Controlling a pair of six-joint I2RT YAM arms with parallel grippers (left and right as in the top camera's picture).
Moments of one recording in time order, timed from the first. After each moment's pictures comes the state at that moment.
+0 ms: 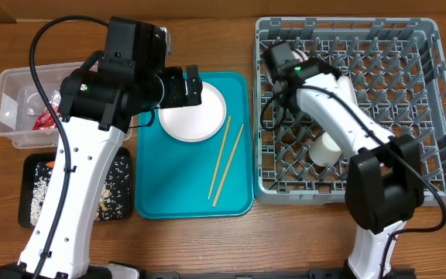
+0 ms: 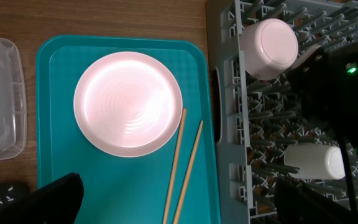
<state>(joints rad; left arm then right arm) -0.26 1.55 1.76 -1.16 0.15 -0.34 0.40 2.02 1.65 -1.00 0.85 -0.57</state>
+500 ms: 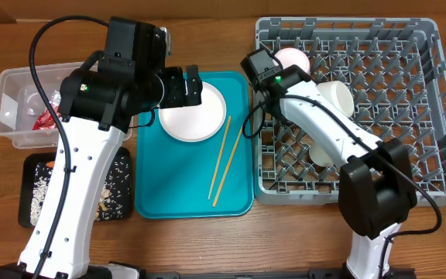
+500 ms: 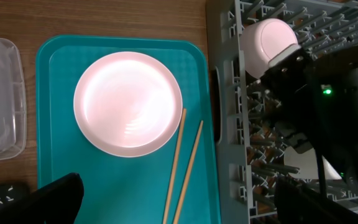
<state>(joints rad) -0.26 1.55 1.76 -1.16 0.15 -0.34 0.48 2.01 1.64 -0.95 0.63 -0.27</state>
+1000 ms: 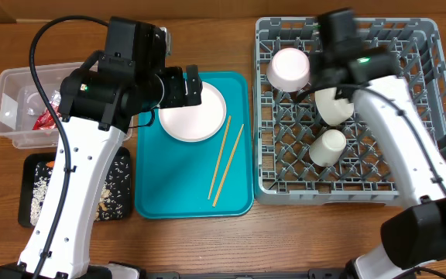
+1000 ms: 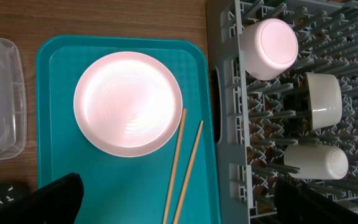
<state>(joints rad) -0.26 1.55 1.76 -1.16 0.15 -0.34 0.21 1.76 1.70 -0.95 0.27 0.10</state>
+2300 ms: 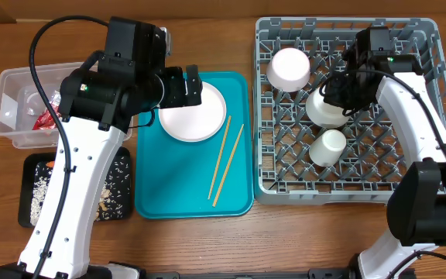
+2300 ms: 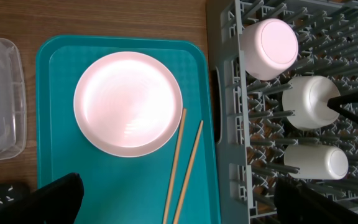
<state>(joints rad) -0.26 1.55 1.76 -1.16 0.15 -0.34 0.01 1.86 1.56 -0.96 -0.19 0.25</state>
